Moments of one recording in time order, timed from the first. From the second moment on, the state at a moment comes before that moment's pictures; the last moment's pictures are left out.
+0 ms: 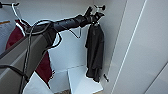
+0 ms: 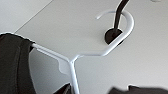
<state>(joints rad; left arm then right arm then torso) -0.36 3.09 -2.25 0.32 0.12 -1.34 -1.52 3.12 -2.76 0.14 0.03 -0.03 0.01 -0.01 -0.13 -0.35</state>
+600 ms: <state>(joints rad) -0.35 3.07 -2.20 0.32 0.07 -1.36 -1.52 3.12 -2.76 0.14 0.03 -0.03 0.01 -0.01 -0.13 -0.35</state>
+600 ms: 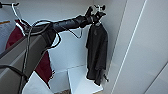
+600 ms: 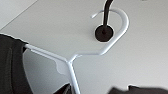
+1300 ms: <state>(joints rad) -0.35 3.04 -2.19 0.31 0.06 -1.37 -1.52 3.12 -2.76 0.14 0.03 -0.03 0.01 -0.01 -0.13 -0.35</state>
